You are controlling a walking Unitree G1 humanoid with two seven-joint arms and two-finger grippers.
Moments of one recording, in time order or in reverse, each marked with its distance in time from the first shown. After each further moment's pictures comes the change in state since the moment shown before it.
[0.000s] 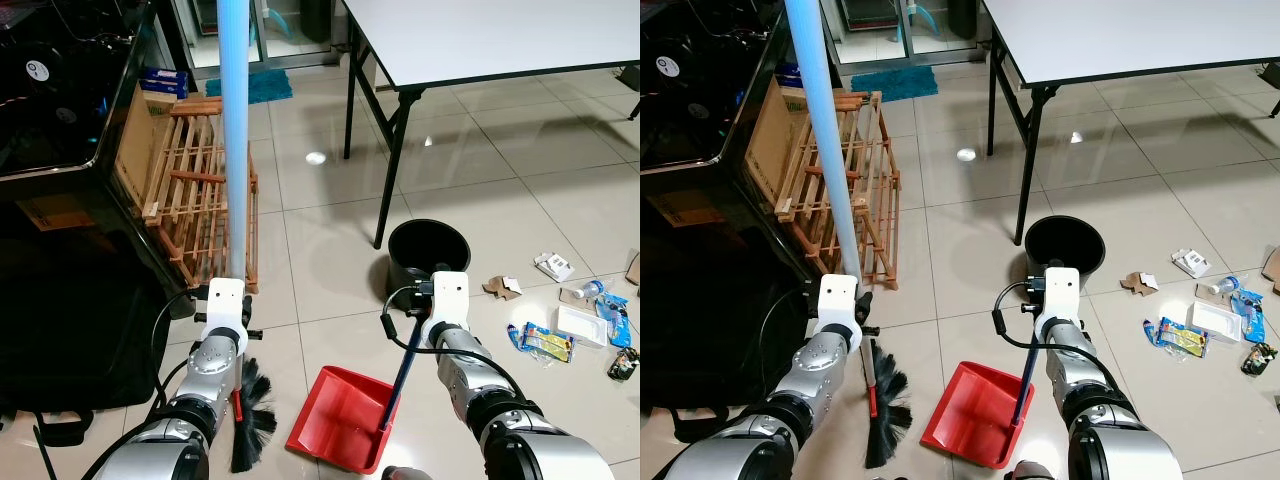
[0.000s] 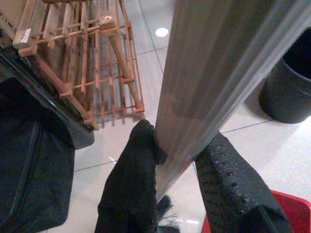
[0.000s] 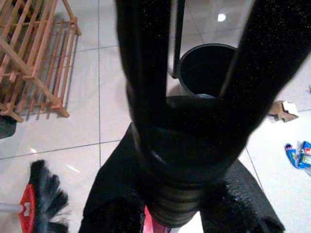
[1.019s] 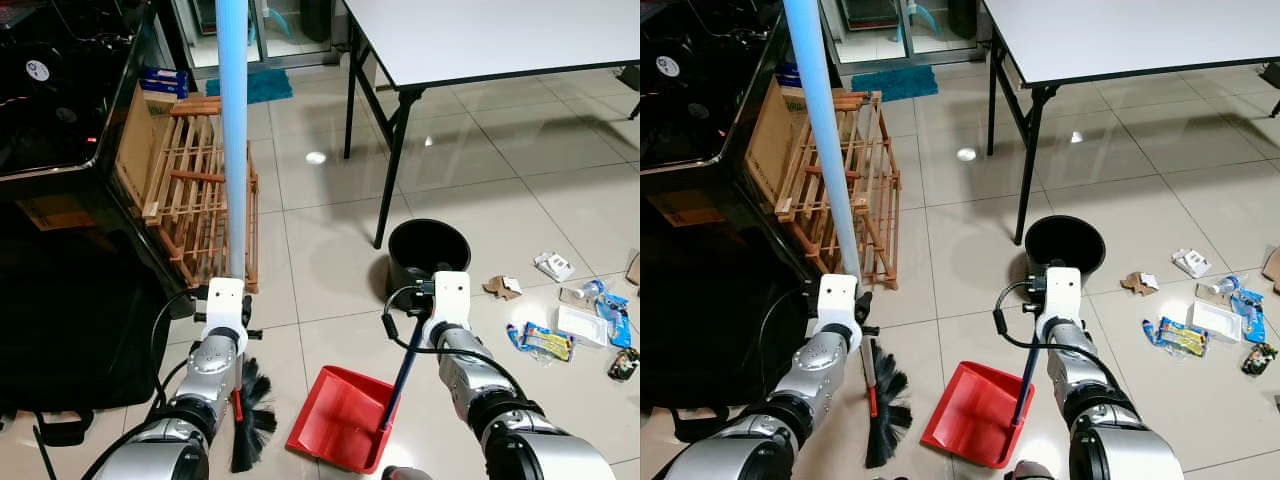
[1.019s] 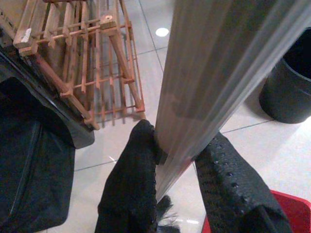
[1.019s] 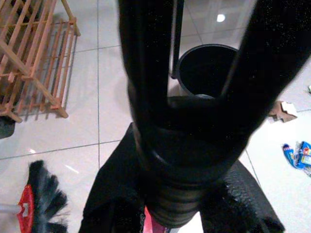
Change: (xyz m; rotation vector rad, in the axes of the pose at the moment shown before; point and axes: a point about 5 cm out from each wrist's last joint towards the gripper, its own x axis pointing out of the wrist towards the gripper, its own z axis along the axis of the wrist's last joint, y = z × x) left arm 0.000 0.000 0.000 -0.001 0.001 0.001; right arm 0.000 -0.002 0.000 -0.002 0.001 -0.003
